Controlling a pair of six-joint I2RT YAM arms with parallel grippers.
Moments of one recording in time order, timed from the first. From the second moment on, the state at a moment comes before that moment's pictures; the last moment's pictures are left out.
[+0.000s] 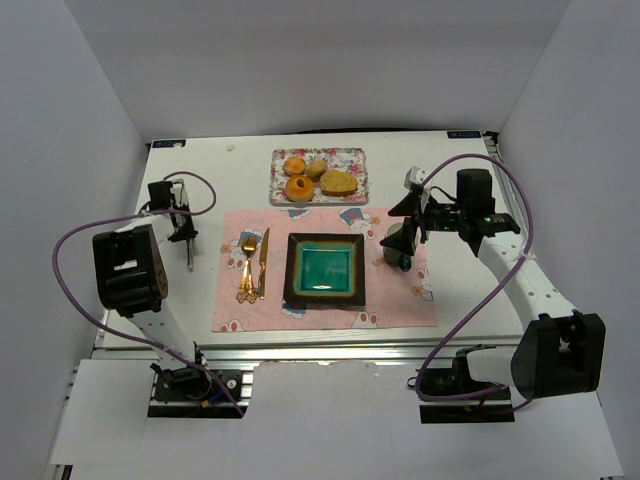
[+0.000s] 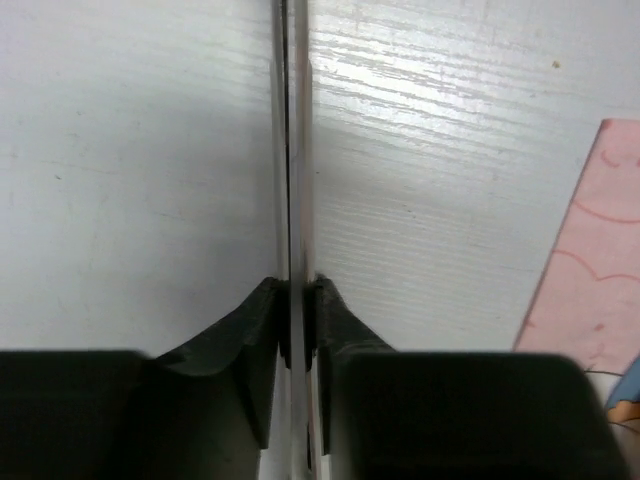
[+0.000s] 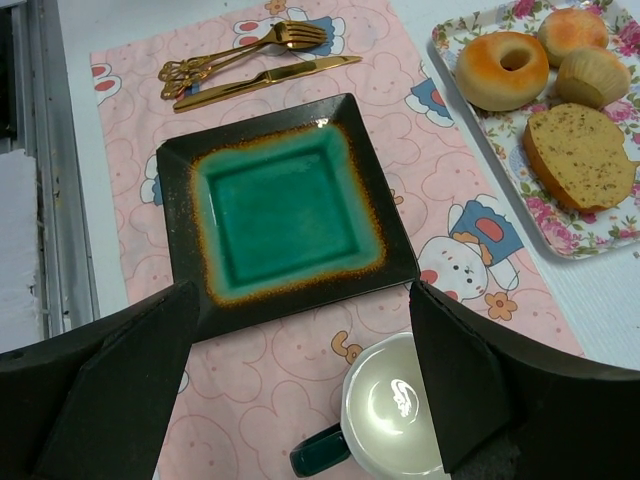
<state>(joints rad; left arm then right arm) 0.21 1.82 1.07 -0.20 0.02 -0.01 0.17 1.27 0.99 -0.37 -1.06 -0.56</state>
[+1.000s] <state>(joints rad) -0.22 1.56 1.21 -0.19 0.33 -0.56 0.15 1.21 0.99 -0.34 -1.05 -0.53</state>
